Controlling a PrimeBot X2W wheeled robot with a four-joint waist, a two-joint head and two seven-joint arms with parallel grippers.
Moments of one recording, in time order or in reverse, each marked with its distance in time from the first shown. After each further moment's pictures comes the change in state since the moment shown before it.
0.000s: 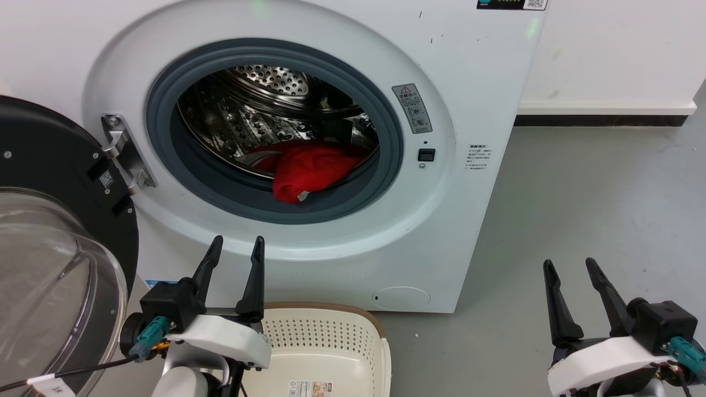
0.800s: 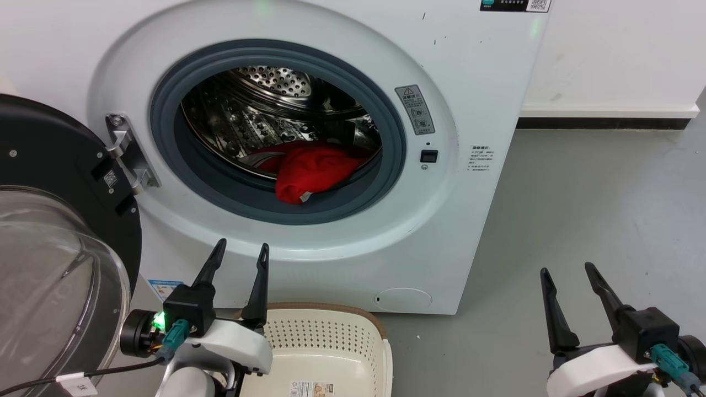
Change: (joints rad) left arm -0.019 -0.001 0.002 0.067 0.166 0.019 -0.045; right arm 0.014 0.000 -0.005 0.004 -0.151 0.000 -0.023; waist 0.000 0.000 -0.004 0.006
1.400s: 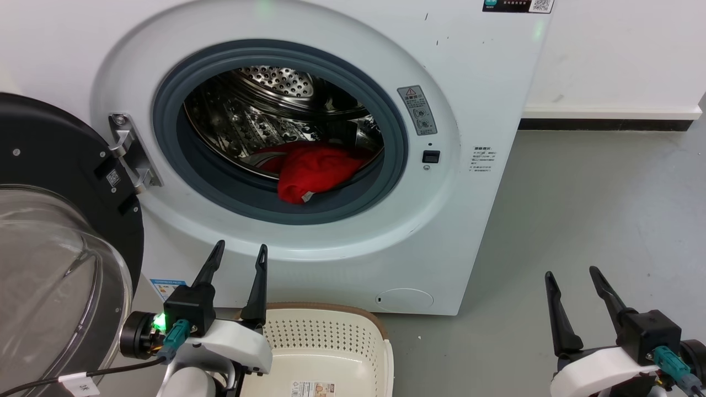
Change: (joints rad) left arm -0.004 -0.011 0.015 0.024 0.025 0.003 -0.009; right arm 0.001 0.000 -0.017 0.025 -0.020 0.000 -0.013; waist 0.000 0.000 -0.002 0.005
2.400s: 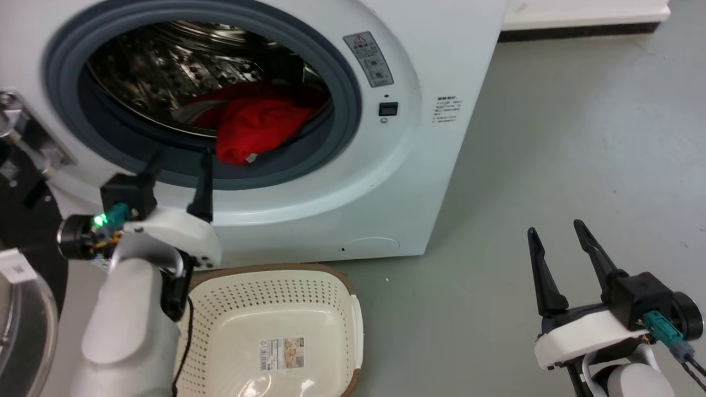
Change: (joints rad) left arm -0.326 0.083 0.064 0.218 -0.047 -0.012 0.042; right arm -0.101 0.000 0.048 -0.012 0.003 0.000 -0.009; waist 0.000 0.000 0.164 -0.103
